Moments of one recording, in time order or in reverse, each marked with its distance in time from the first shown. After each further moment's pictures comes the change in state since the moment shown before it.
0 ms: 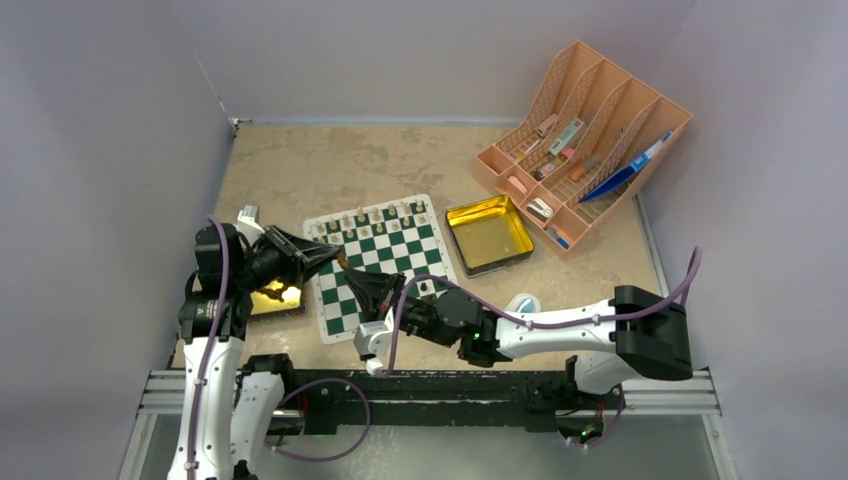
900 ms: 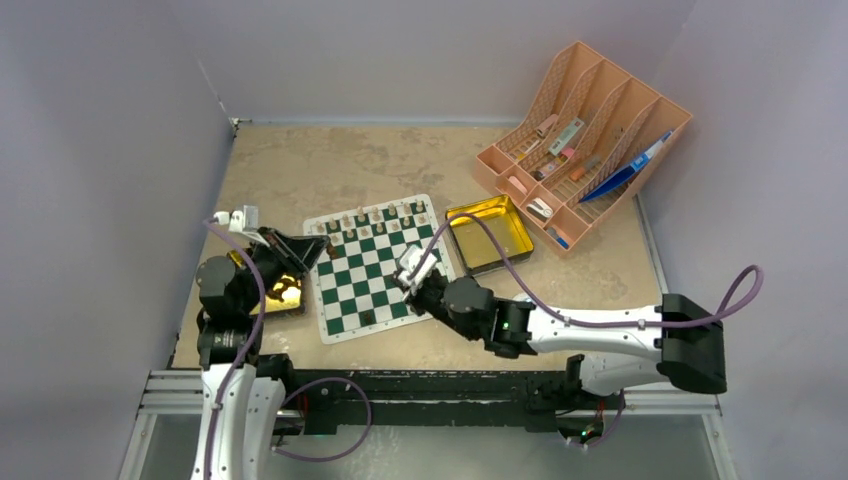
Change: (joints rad) left arm 0.000 -0.181 -0.276 0.530 -0.099 0.556; right arm -0.060 -0.211 -0.058 -0.452 0.284 0.921
